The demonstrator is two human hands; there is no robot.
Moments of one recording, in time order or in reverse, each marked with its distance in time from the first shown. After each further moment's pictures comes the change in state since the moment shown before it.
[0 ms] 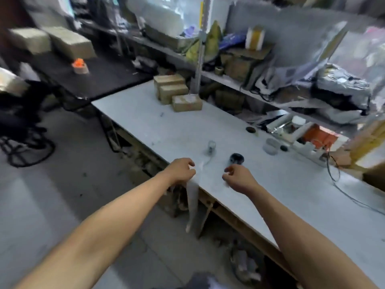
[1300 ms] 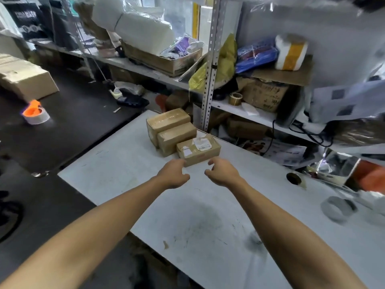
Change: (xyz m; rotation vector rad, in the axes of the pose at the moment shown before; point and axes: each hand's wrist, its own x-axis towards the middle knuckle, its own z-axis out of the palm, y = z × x) left_hand 0.396 -0.097 -0.251 0.201 0.069 0.077; right_hand 0.434 -0.240 0.008 -0.150 0.074 -0.025
